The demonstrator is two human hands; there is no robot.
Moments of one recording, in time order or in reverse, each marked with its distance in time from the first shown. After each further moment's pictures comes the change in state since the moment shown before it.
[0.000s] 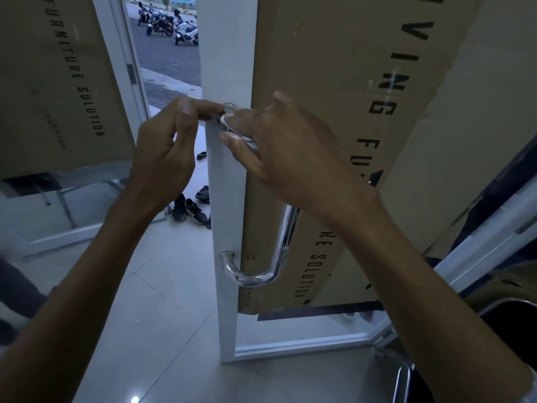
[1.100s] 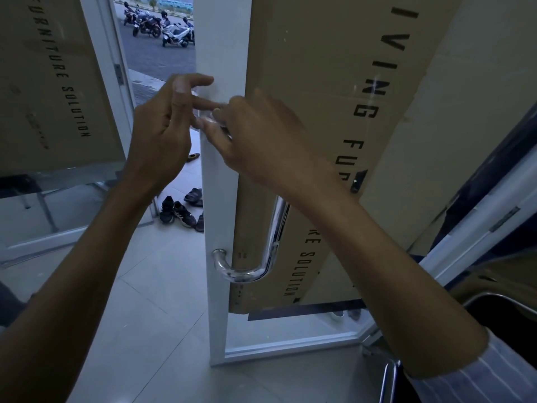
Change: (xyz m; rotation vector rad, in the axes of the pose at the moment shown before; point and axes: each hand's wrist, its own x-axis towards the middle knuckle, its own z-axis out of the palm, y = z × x) left_hand 0.017 0.011 0.000 -0.078 0.046 -0.052; right_hand 0.022 -0.015 0.002 -0.003 0.014 0.109
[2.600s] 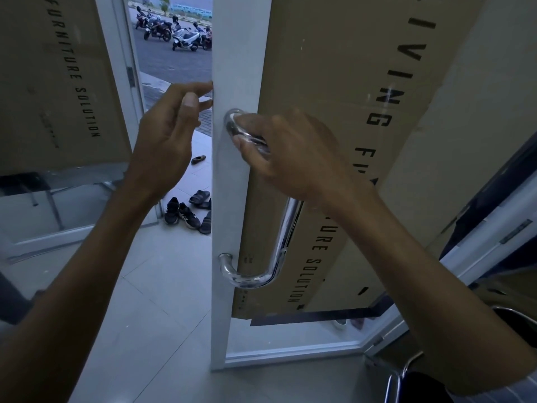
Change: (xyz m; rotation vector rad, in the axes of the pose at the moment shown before) left_hand -0.005 -0.008 -0.015 -0.072 -0.034 -0.023; right_hand -0.015 0.021 0.001 0.052 0.037 -0.123
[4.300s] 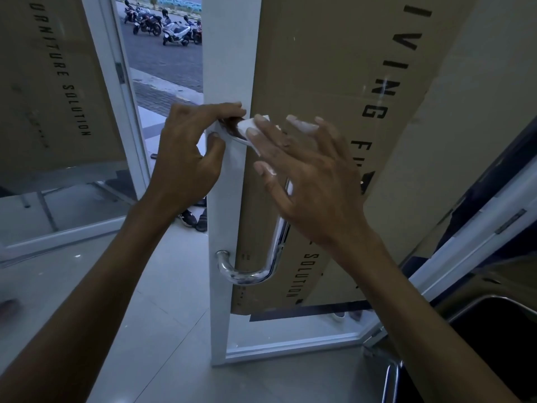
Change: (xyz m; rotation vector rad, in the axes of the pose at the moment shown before) left_hand -0.013 0.004 0.031 0.231 -0.031 0.119; right_hand -0.057 0.018 0.035 -0.233 0.333 0.016
